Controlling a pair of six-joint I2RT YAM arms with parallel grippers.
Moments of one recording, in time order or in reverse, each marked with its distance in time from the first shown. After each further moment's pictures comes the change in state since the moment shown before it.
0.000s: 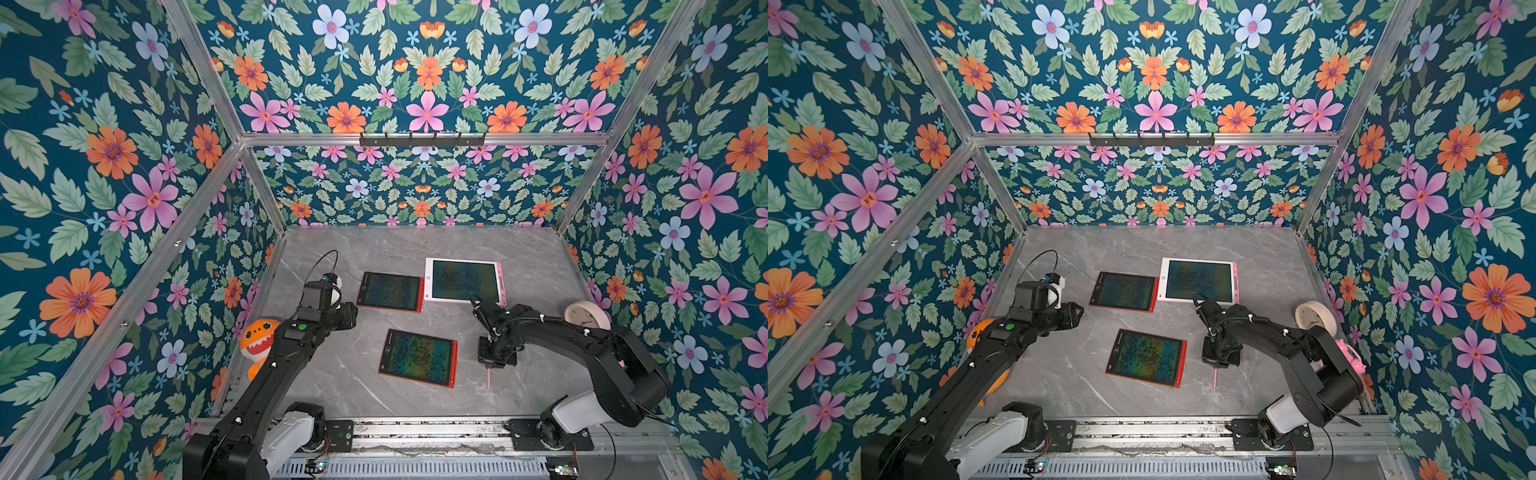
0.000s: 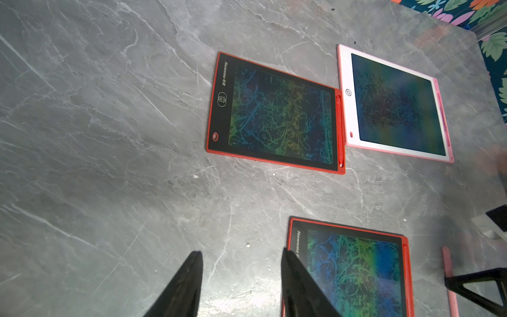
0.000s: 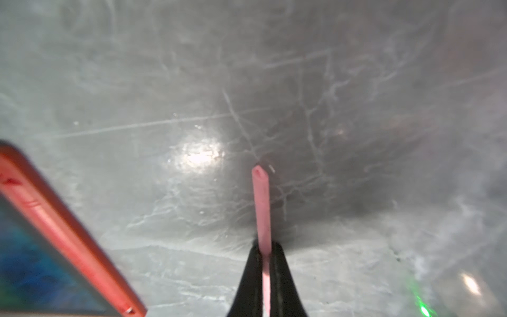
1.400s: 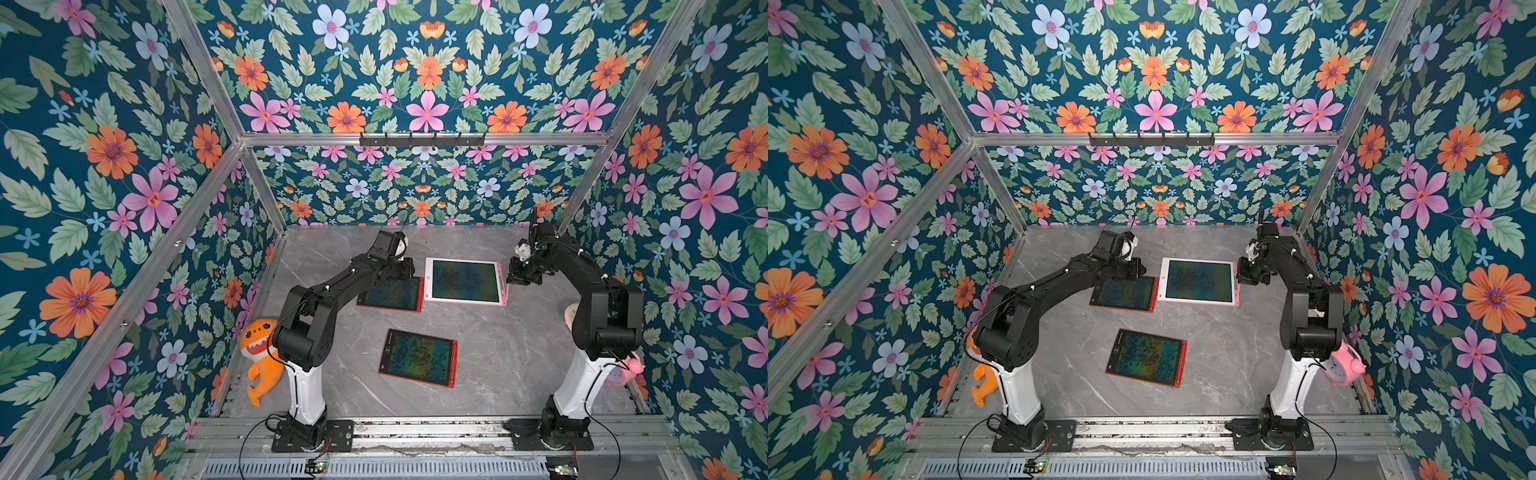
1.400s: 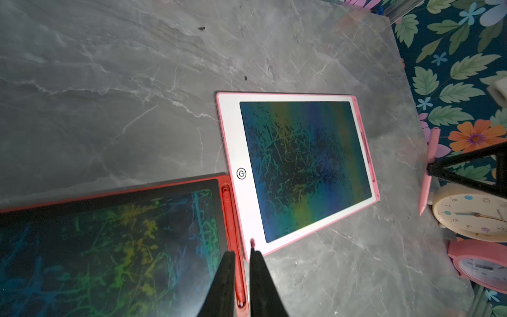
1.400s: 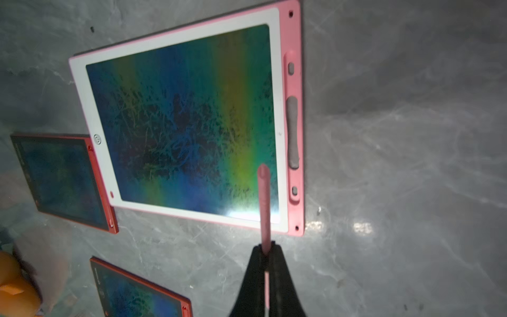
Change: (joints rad) left arm -0.255 0.919 0.724 0.206 0.131 -0.086; right arm -0.550 0.480 0.852 -0.131 -0.154 -0.558
